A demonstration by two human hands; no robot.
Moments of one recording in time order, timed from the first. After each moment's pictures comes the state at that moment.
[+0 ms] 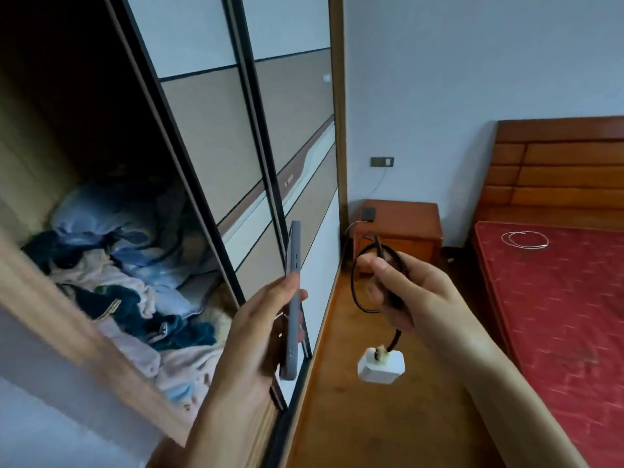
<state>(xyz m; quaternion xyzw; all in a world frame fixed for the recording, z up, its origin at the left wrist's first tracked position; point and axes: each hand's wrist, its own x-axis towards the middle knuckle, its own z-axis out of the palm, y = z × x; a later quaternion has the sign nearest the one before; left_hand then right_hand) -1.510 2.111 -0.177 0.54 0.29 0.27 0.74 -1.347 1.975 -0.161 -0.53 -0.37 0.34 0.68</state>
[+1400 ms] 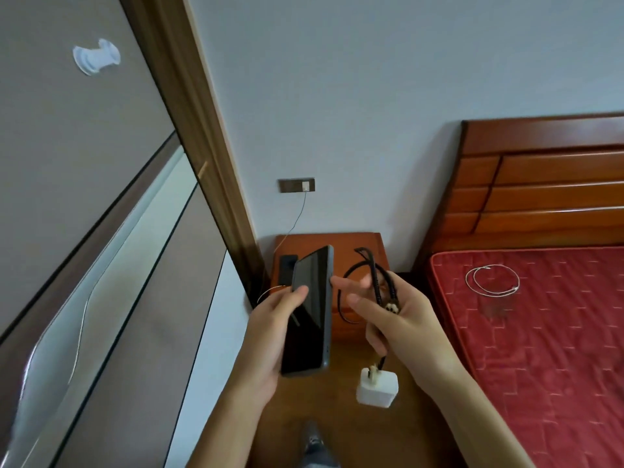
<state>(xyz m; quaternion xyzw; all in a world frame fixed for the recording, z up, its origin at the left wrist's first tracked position) -0.763 2.486 -0.277 0.55 0.34 0.11 0.75 -0.671 2.325 -0.257 -0.65 -0.26 0.23 0.68</state>
